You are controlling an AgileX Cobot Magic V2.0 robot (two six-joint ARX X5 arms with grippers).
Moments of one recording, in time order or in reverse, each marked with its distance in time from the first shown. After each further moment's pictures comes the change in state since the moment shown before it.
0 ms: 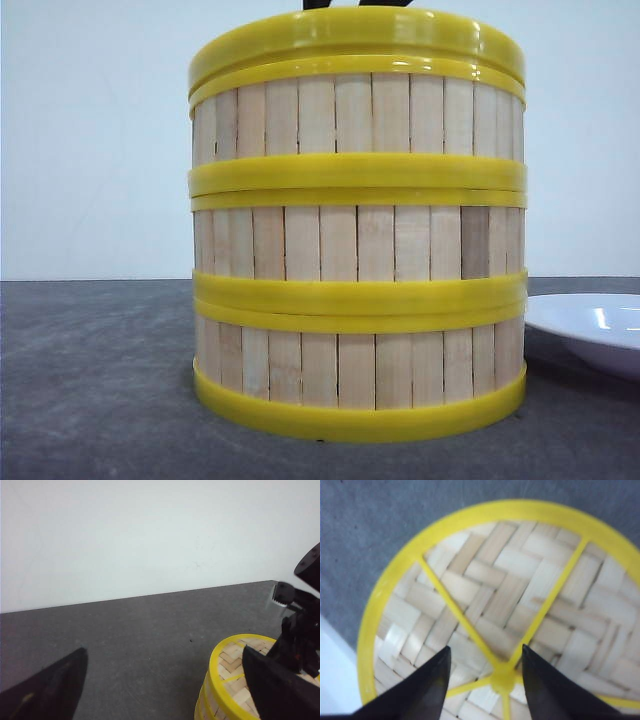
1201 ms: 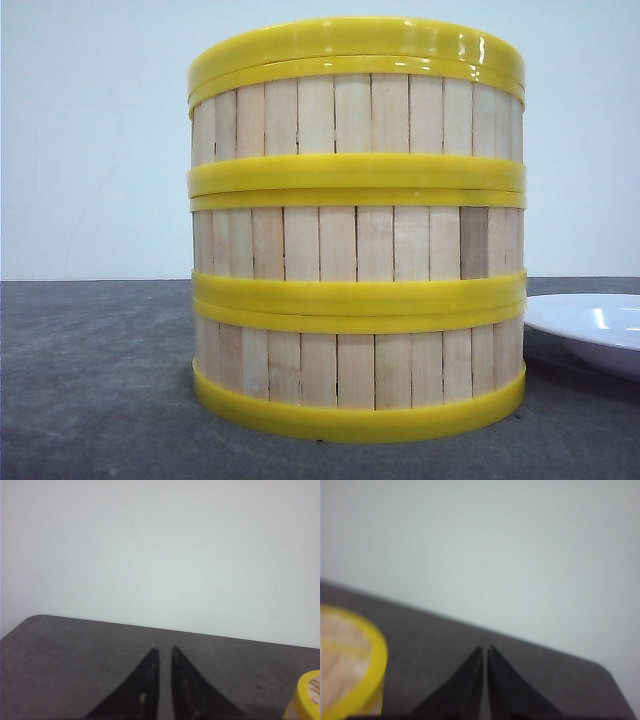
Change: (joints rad) left arm 0.000 -0.674 -0.737 0.345 -0.317 0.007; right arm -0.040 -1.418 -1.497 1.279 0.646 -0.341
